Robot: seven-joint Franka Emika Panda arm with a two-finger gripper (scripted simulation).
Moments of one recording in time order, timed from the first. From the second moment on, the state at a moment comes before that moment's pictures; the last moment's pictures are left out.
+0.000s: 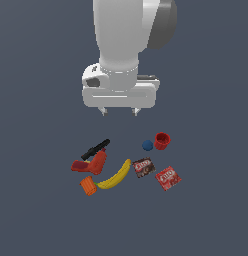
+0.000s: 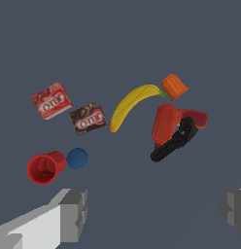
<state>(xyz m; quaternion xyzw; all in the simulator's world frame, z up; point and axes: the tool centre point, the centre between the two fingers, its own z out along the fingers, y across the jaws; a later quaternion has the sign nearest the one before) 0.004 -0.013 0.308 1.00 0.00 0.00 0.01</state>
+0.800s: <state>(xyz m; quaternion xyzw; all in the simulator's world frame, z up) -0.002 0.007 0.303 1.00 0.00 -0.01 0.00</state>
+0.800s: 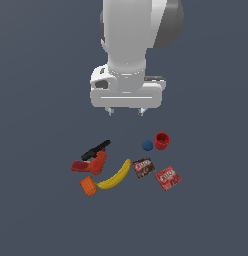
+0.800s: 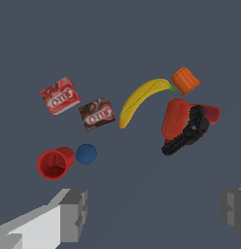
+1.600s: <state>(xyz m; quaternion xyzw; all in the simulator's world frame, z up) 0.019 0.024 0.284 1.00 -0.06 -0.01 0.00</state>
